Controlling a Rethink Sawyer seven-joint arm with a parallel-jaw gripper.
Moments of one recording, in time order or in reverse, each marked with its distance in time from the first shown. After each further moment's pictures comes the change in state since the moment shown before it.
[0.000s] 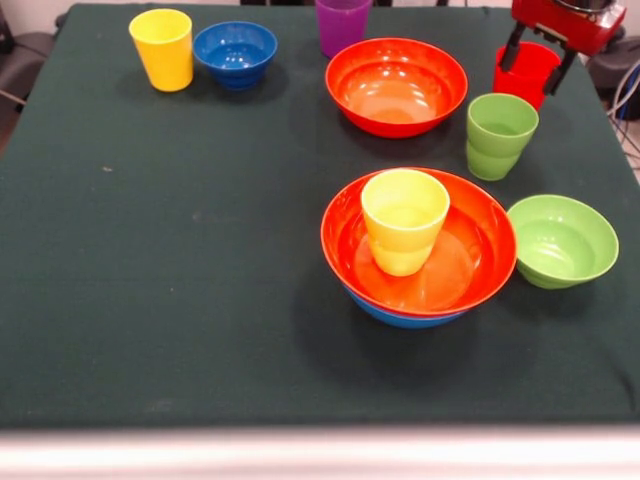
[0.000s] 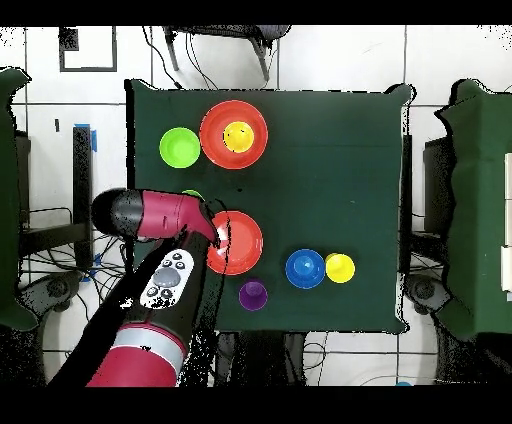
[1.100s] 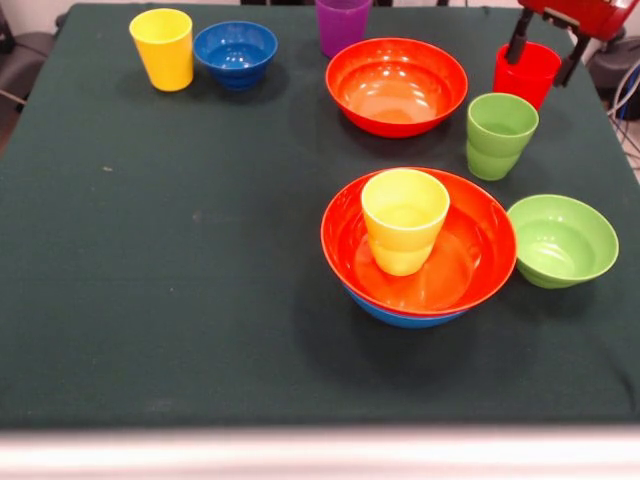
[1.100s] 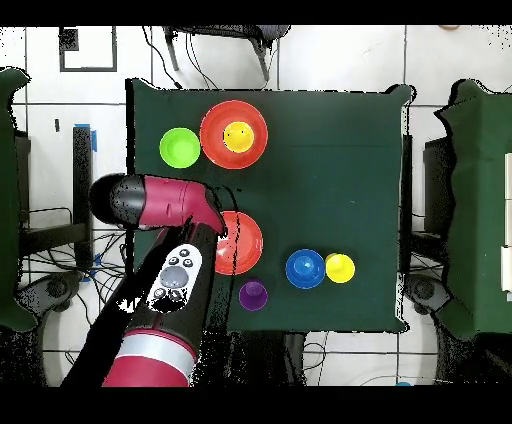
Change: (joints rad) arm -0.038 -0.047 0.001 -0.047 -0.024 0.051 -0.020
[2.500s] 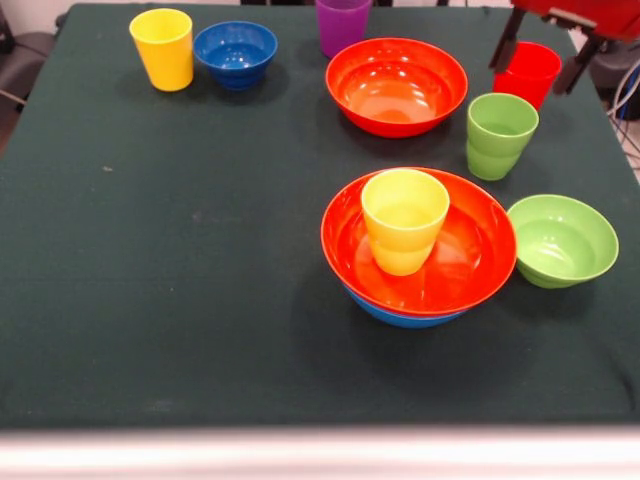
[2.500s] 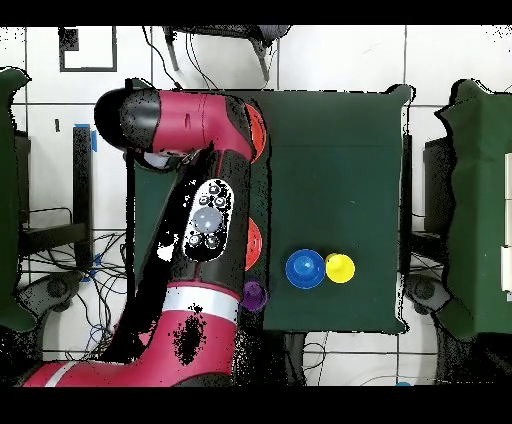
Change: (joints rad) arm -0.140 0.067 0.026 -0.438 -0.138 0.411 -0.193
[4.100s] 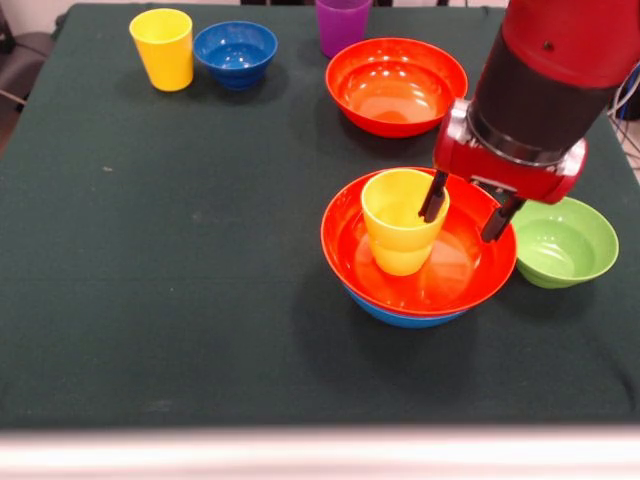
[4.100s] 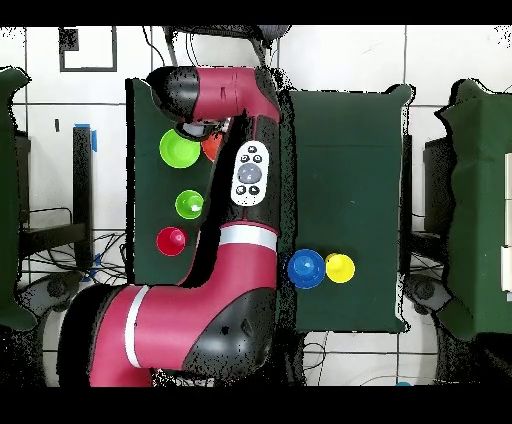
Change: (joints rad) arm -0.125 0.271 0.082 -0.397 -0.131 0.000 -0.036
